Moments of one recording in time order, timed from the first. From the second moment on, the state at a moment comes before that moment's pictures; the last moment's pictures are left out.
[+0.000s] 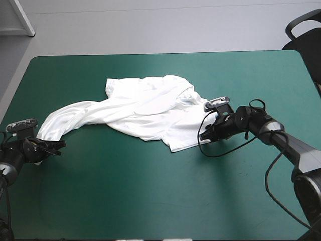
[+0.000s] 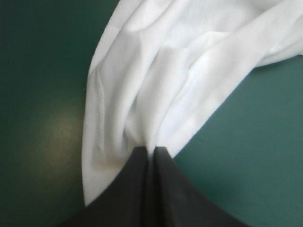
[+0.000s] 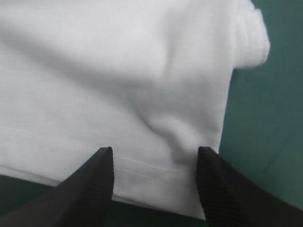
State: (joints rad) left arm 0.30 1.33 -0.71 0.03 0.44 -0.01; right arm 0.29 1.69 -1.08 0.34 0.55 -0.39
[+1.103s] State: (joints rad) left arm 0.28 1.15 -0.90 -0.03 0.57 0.10; right arm 0.29 1.56 -1.22 0.33 0.57 -0.37
